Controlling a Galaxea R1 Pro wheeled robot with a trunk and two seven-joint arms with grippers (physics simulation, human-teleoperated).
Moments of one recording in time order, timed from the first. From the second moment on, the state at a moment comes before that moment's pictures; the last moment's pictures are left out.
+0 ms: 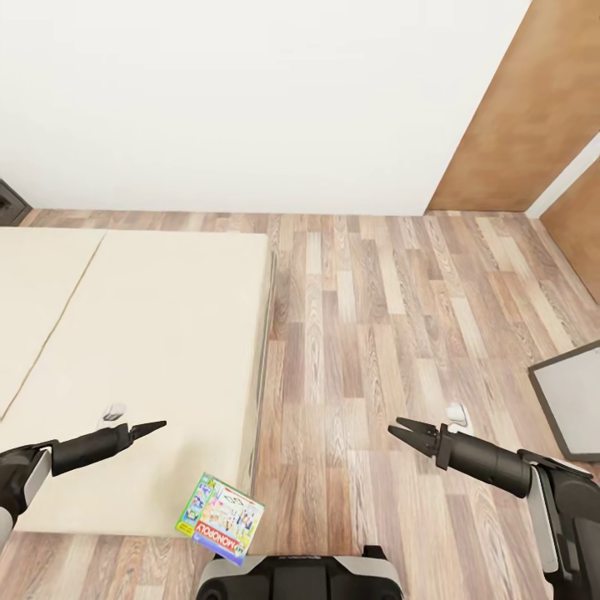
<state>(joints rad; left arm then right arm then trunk) -0.74 0.42 0.36 -0.45 0.00 0.48 -1.22 -0.32 -0.07 -0.41 -1.57 -0.04 0.87 1.37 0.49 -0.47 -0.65</state>
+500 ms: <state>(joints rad) -0.74 0.43 0.36 -0.45 0.00 0.49 -1.21 -0.32 -0.07 -0.41 -1.57 -0.05 0.87 1.37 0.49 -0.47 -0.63</state>
